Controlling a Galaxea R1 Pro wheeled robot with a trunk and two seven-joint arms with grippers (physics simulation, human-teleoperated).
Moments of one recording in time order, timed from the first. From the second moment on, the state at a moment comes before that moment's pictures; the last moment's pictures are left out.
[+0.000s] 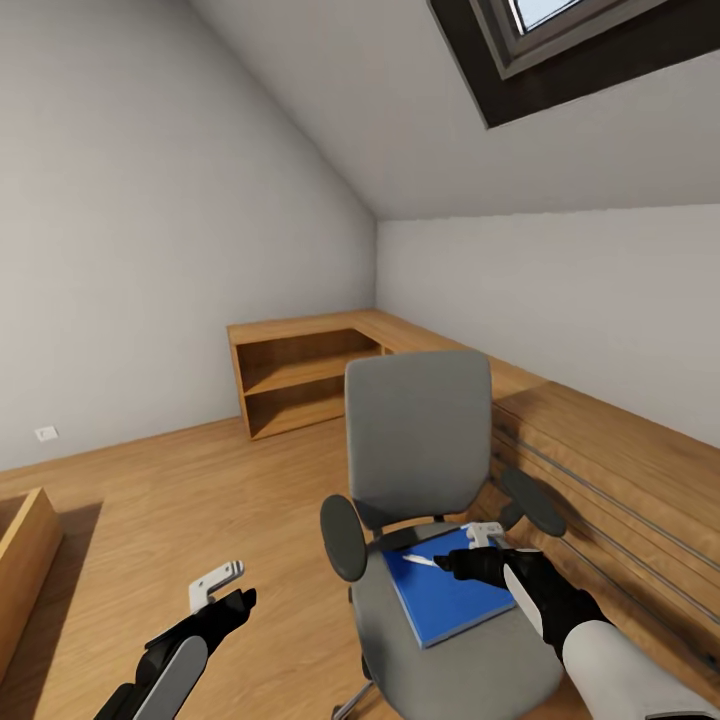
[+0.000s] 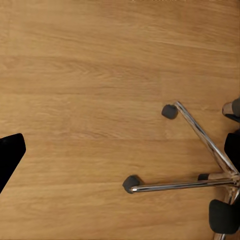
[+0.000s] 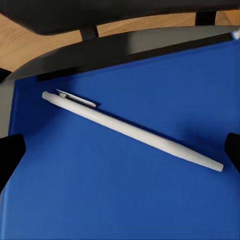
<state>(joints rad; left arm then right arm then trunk) -0.18 0.13 -0.26 -1.32 0.87 0.42 0.63 -0.67 -0.09 0.08 -0.49 -0.07 0.36 0.35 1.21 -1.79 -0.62</state>
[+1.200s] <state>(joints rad) -0.18 0.13 -0.26 -1.35 0.86 0.42 0.64 -0.67 -0.08 0.08 -0.49 -0.06 0.36 0.35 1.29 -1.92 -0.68</state>
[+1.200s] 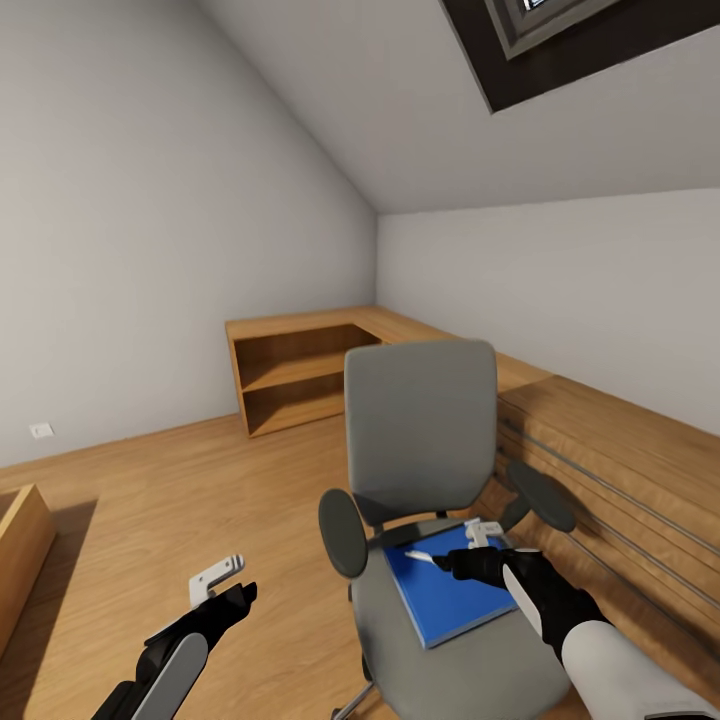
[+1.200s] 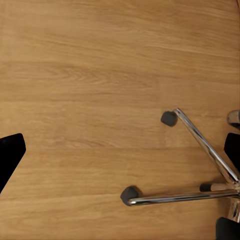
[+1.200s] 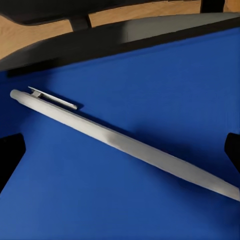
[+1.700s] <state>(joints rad) -0.18 0.13 -0.26 -1.34 0.87 0.42 0.64 -0.67 -0.08 0.08 -0.49 -0.06 0.36 0.35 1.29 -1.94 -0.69</state>
